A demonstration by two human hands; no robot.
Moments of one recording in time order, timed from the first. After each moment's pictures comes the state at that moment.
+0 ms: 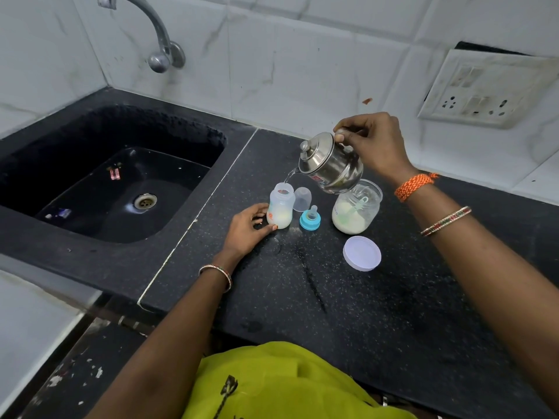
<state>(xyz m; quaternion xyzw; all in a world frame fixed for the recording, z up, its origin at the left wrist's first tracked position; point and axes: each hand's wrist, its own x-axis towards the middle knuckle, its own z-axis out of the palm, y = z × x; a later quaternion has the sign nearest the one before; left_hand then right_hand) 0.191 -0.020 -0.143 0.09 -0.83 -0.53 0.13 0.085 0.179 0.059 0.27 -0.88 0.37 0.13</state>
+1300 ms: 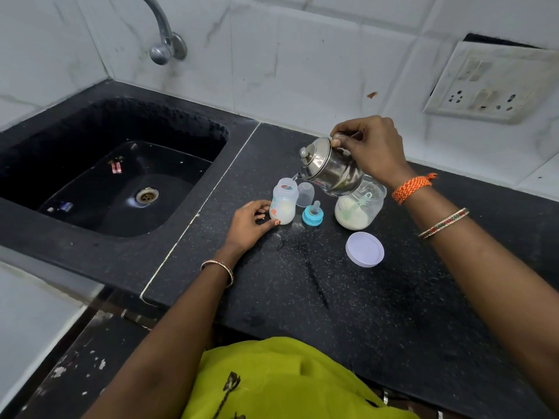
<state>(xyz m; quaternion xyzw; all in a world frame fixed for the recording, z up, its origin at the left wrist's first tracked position) 0.190 -0.022 -0.148 0.08 -0.84 -0.52 0.16 0.098 0.172 0.054 0.28 -0.91 0.29 0.13</state>
